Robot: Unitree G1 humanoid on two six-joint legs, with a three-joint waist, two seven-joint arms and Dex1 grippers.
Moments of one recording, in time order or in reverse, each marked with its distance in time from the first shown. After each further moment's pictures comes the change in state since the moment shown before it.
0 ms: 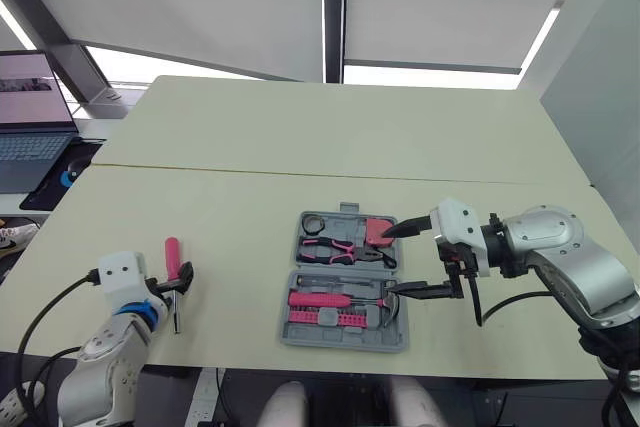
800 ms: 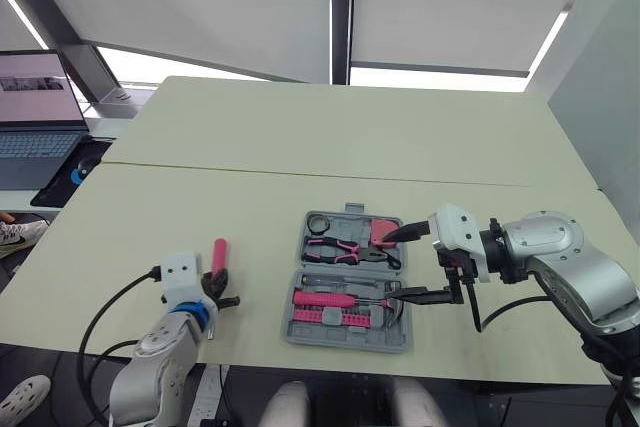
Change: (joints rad) left arm 0.027 -0.159 -0.184 -0.212 0.056 0.124 0.044; right arm 0.024 -0.010 0.004 -0.027 -0.010 0.014 -0.018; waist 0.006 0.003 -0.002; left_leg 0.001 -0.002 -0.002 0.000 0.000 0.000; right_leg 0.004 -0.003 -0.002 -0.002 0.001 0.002
